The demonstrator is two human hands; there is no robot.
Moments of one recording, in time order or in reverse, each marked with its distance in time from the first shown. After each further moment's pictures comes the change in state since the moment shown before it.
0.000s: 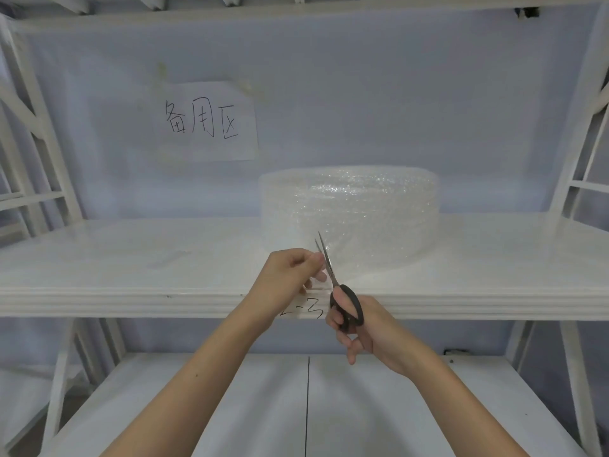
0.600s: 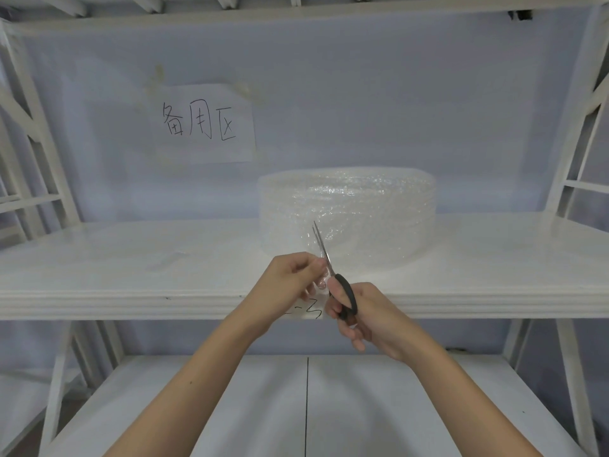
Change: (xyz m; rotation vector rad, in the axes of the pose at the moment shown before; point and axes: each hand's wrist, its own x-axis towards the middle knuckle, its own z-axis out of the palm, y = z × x) left_hand -0.007 0.002 0.000 0.012 -0.115 0.070; right_hand 0.000 -0.019 0.002 -0.045 0.025 -0.029
